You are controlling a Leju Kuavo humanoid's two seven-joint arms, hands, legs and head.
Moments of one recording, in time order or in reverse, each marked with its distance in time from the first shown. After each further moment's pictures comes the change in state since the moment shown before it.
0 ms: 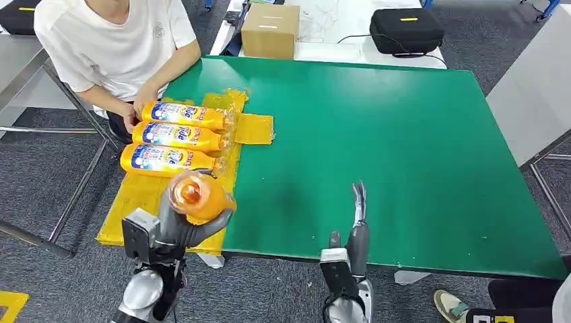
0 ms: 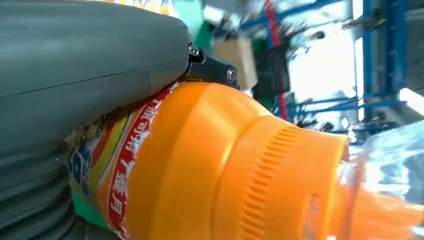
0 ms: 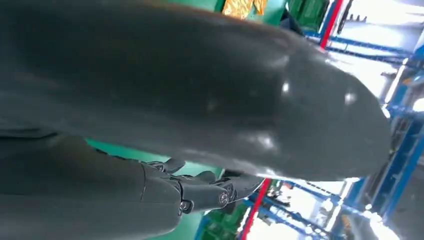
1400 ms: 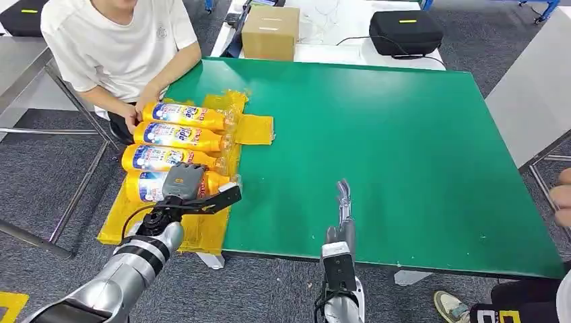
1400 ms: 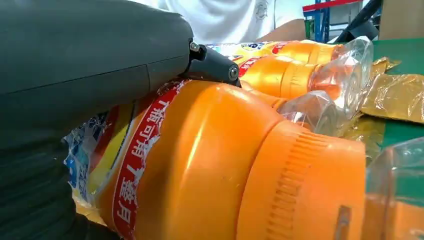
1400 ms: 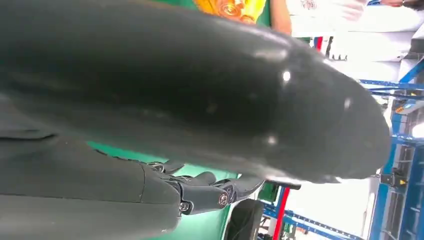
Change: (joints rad) left arm -0.536 0.074 -0.014 0.933 -1.203 0.206 0.458; right arm 0.010 0.052 -0.014 -0.016 -0.061 0.200 0.012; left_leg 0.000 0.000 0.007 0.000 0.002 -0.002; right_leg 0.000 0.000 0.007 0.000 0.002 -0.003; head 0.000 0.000
